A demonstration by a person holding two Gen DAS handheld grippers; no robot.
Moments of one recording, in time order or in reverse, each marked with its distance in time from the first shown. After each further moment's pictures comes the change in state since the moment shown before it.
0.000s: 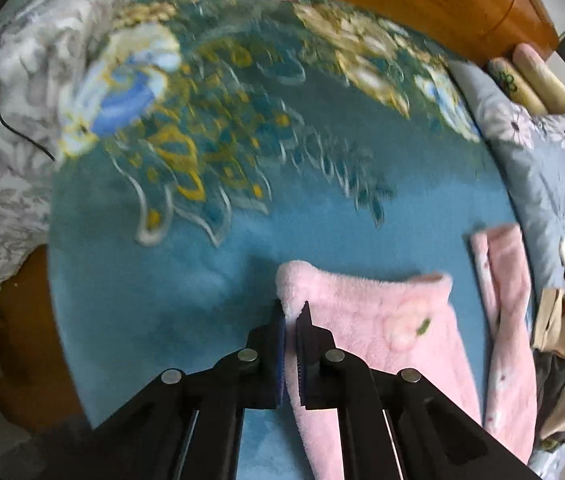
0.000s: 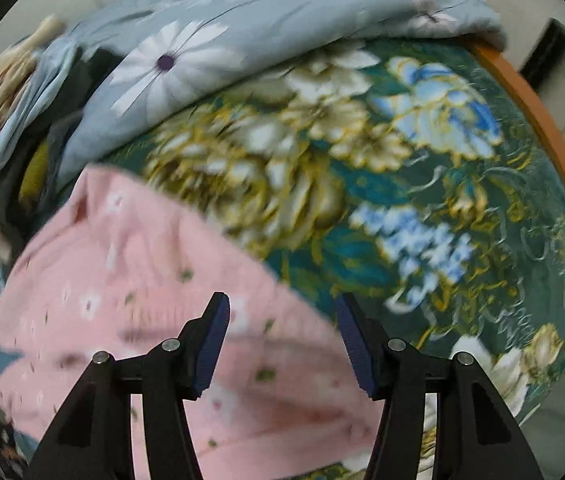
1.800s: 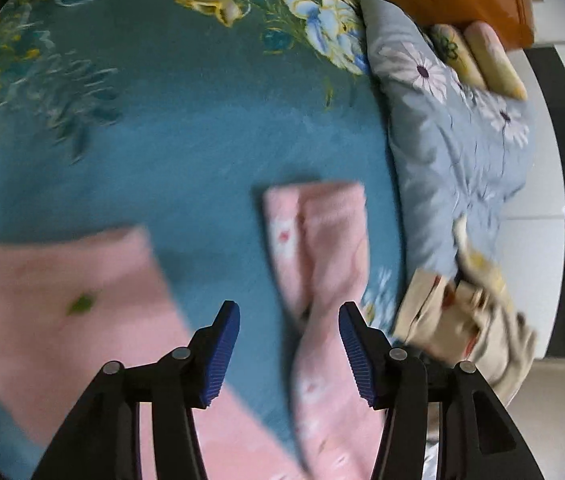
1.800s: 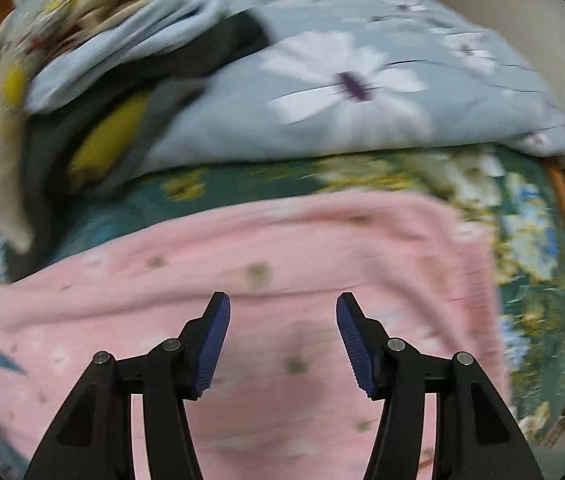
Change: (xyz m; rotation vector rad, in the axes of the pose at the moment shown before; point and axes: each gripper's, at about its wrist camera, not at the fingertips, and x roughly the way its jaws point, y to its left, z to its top) left arm 0.056 -0.159 0.019 -0.111 0.282 -0.397; right arm 0.020 0.211 0.084 -0.238 -0.042 -0.049
